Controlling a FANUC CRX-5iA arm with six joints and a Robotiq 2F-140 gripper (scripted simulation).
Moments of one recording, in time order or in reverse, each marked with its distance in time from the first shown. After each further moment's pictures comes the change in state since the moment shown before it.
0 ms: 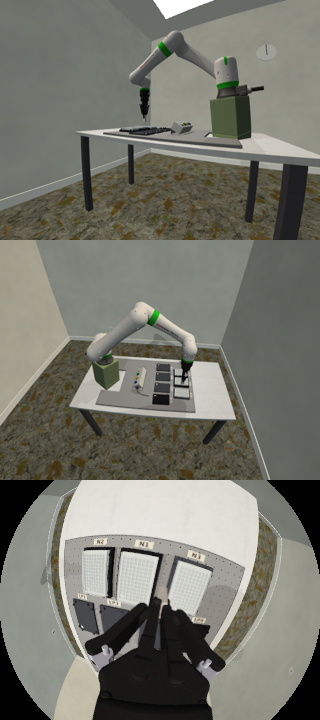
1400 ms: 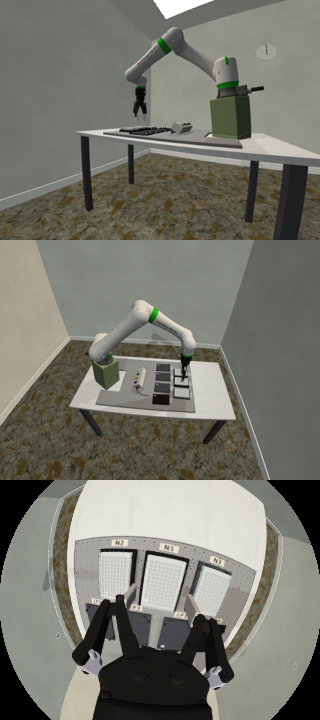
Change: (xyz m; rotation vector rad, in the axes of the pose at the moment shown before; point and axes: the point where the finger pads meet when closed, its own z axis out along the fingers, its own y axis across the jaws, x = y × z) arm -0.001 -0.064 0.000 0.001 0.000 0.033
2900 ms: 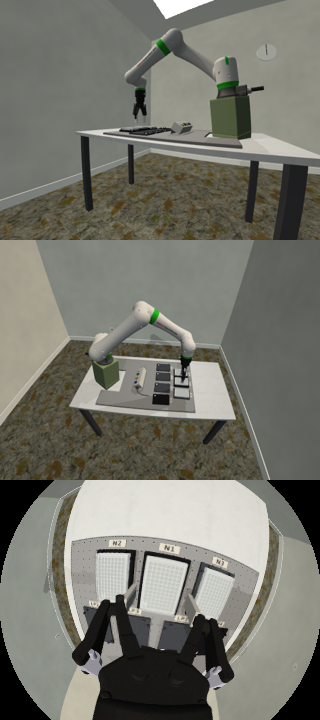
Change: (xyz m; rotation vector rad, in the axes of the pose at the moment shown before) arm 0.001 0.000 0.017 -0.001 0.000 0.000
